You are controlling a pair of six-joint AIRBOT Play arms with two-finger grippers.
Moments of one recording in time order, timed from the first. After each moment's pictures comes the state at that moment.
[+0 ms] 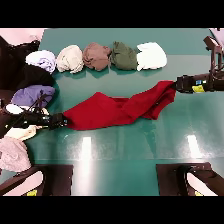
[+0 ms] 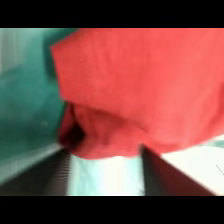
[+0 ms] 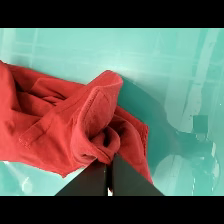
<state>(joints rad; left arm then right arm) 0.22 -1.15 0.58 0.89 -1.04 -1.18 0.02 -0.96 1.16 -1.18 1.21 1.56</state>
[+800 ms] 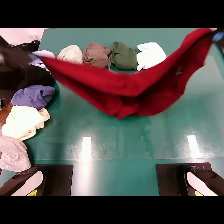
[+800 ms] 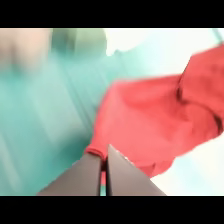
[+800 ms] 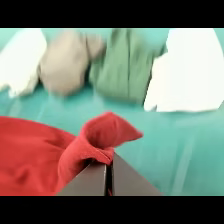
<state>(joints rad) 0.22 -1.01 1.53 0.62 -1.27 -1.13 -0.04 -0.96 1.73 -1.18 1.27 1.56</state>
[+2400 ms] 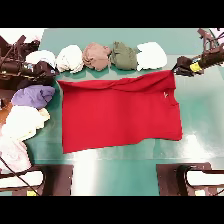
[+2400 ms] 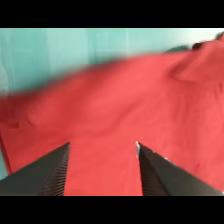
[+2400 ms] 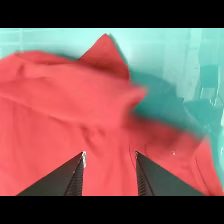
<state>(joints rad) 0.22 -1.43 1.40 0.81 -1.20 -1.24 -0.11 -1.48 1.60 -1.18 1.29 1.56</state>
